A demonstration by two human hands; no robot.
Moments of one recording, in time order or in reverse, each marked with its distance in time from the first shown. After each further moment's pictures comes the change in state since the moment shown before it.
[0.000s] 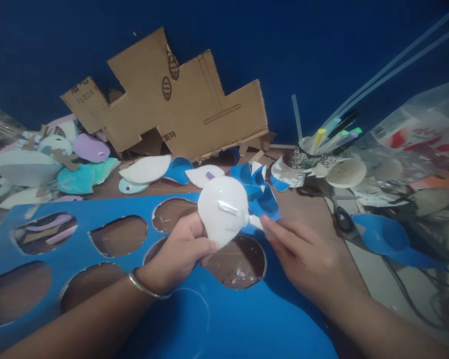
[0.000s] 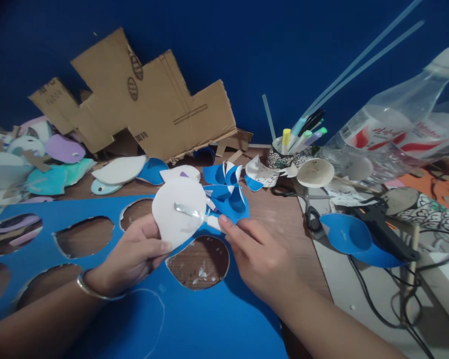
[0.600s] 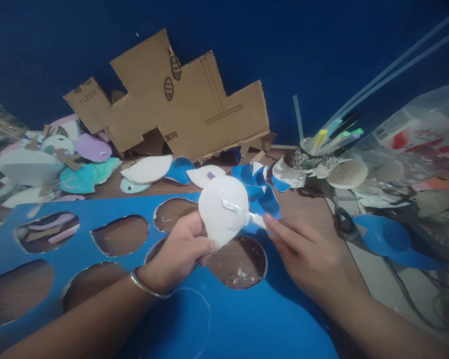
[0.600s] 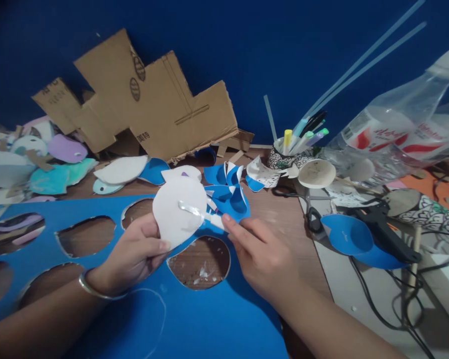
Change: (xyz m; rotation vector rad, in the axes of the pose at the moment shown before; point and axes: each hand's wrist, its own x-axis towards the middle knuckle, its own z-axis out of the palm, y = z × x) left_hand -0.001 -0.002 -0.001 -0.107 0.009 0.007; right_hand 0.003 0.001 -0.002 -0.025 0.024 0.011
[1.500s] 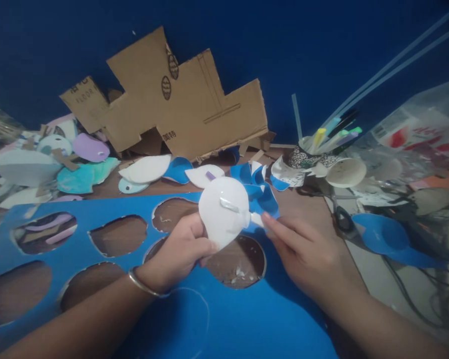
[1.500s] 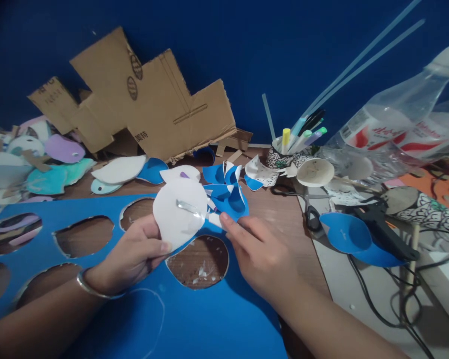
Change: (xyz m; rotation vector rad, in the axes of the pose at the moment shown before) left_hand 0.002 0.004 0.001 0.117 -0.048 -0.059; right_hand 0.003 -0.002 -0.002 -0.061 -0.027 -0.010
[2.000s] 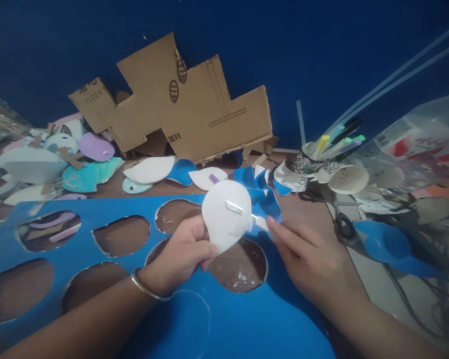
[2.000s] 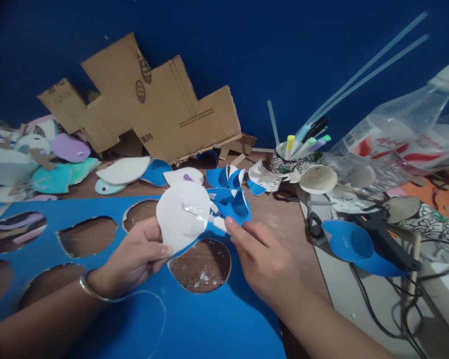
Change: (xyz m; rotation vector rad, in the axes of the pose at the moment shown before) left_hand -0.003 -0.004 -0.002 -0.061 0.030 0.017; right_hand -0.007 0.005 0.006 0.061 -0.005 0.029
